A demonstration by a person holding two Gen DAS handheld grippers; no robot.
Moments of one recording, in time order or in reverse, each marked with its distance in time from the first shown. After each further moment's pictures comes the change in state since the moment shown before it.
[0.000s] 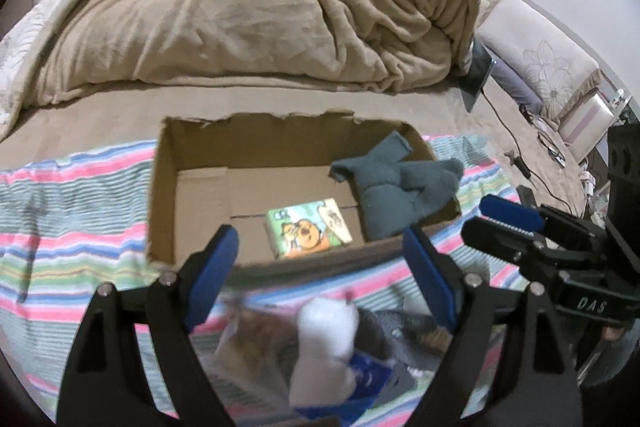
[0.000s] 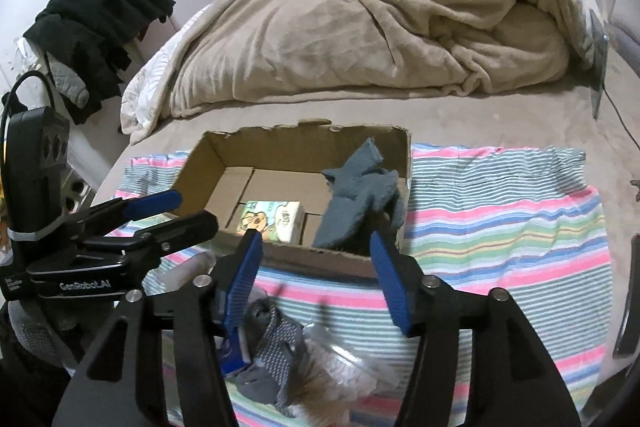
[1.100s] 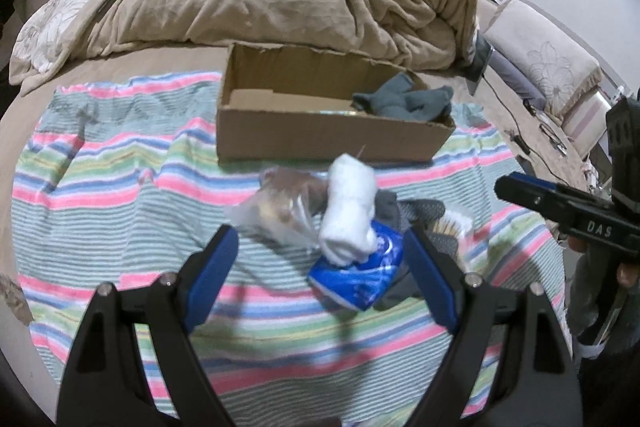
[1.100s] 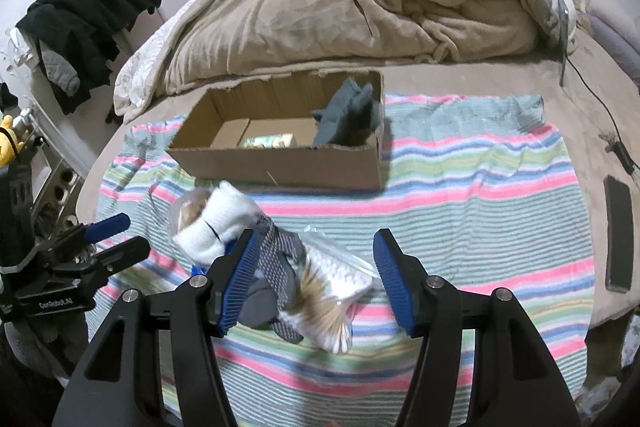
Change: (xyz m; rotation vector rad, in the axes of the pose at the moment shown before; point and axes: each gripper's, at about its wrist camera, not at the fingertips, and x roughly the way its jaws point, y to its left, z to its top) left arm -0.056 0.018 -0.108 -0.044 -0.022 0.044; right arm -0.032 0.005 -0.067 0.028 0.043 -0.073
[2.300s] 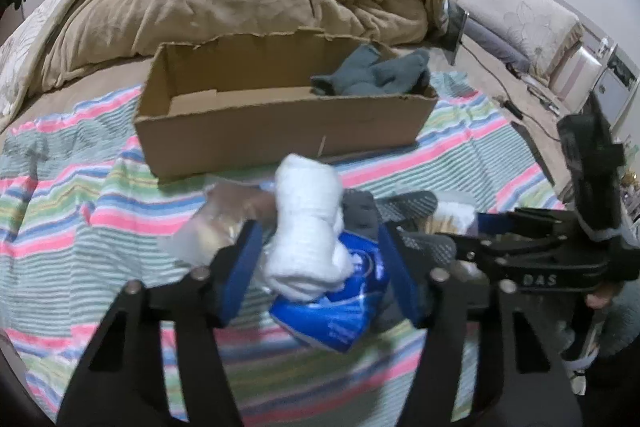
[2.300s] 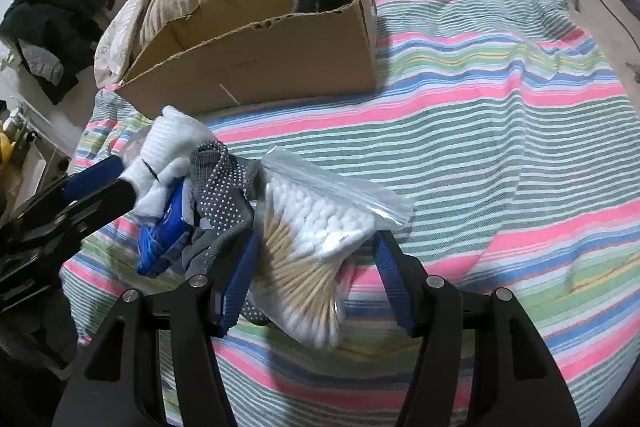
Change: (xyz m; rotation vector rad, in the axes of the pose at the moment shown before) left arm 0.056 -0.034 0.006 0.166 0.023 -0.029; right arm 0.071 -0.021 -0.038 0.072 0.156 0.039
